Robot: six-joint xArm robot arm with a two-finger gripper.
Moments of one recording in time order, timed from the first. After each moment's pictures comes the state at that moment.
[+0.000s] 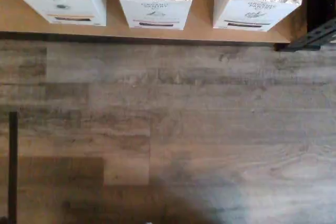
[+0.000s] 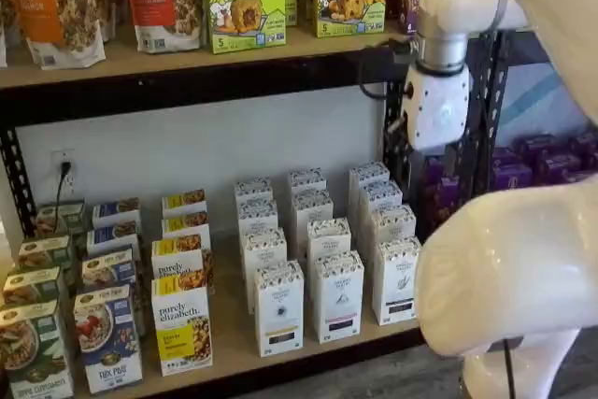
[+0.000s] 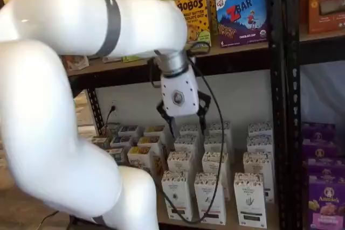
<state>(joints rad) -0.17 -0.65 -0.52 -0.04 1.12 -0.14</state>
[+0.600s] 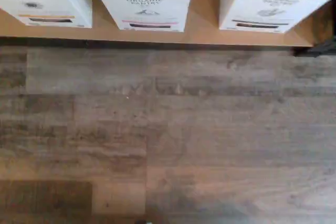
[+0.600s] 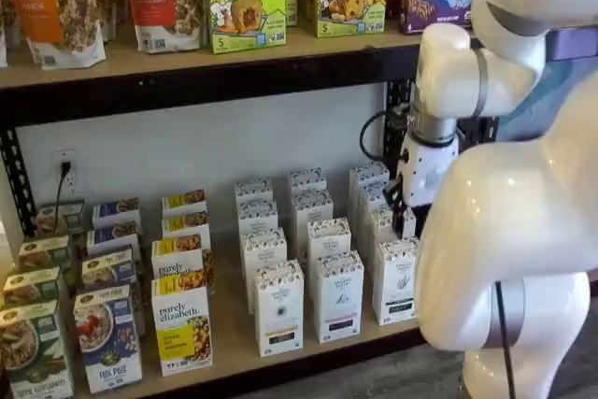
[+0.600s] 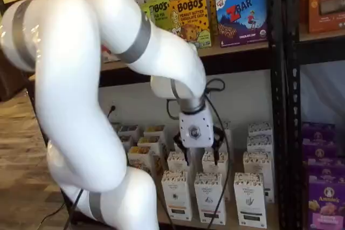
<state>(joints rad) -0.24 -0.33 -0.42 -0.01 0.70 -0.22</state>
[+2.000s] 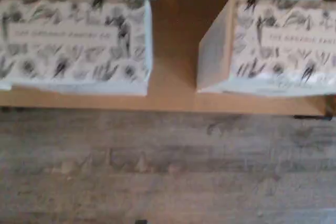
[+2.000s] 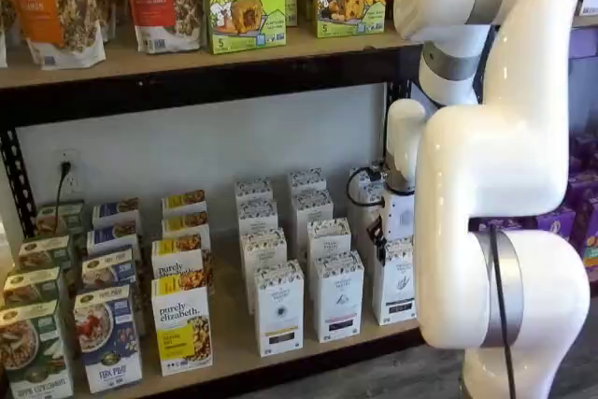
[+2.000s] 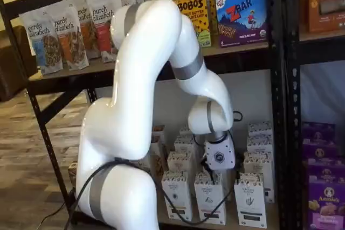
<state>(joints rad) -0.26 0.53 -0.92 -0.25 0.34 -0.01</state>
